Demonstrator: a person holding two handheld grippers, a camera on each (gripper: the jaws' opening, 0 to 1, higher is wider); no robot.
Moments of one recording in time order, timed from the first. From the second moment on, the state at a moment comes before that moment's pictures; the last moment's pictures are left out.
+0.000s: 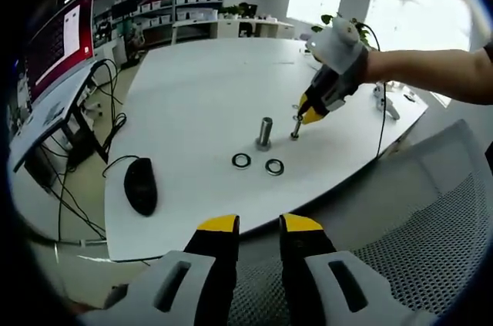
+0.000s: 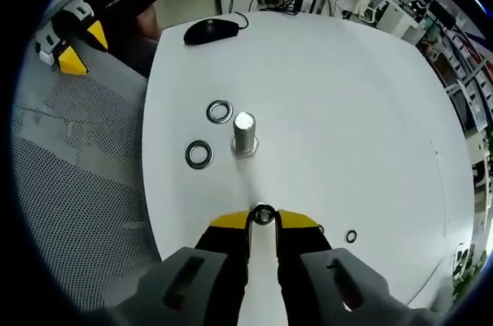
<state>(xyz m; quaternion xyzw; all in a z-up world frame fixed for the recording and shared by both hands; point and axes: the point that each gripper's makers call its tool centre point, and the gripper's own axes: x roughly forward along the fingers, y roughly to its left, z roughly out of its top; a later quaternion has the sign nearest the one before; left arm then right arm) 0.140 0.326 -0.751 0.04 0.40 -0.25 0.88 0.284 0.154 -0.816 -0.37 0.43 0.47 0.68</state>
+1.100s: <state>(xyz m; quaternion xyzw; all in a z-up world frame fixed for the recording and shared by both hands) 0.142 0.326 -0.750 0.04 0.40 -0.24 0.89 0.287 0.153 -0.857 -0.38 0.46 0.47 0.65</state>
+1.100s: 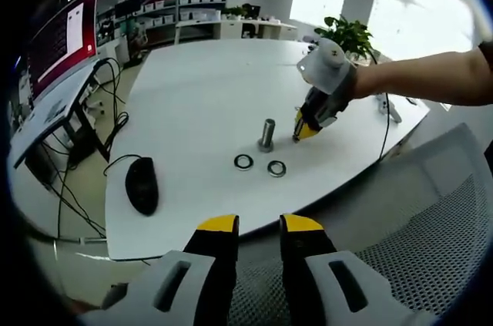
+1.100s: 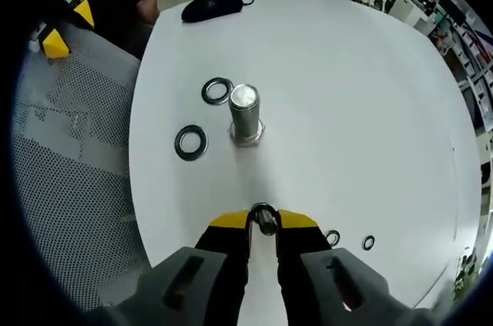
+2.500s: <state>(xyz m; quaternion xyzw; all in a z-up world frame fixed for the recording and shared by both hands) 0.142 0.325 -0.750 0.03 0.40 -0.24 0.89 0.297 0.123 -0.836 -0.33 0.42 0.48 0.70</state>
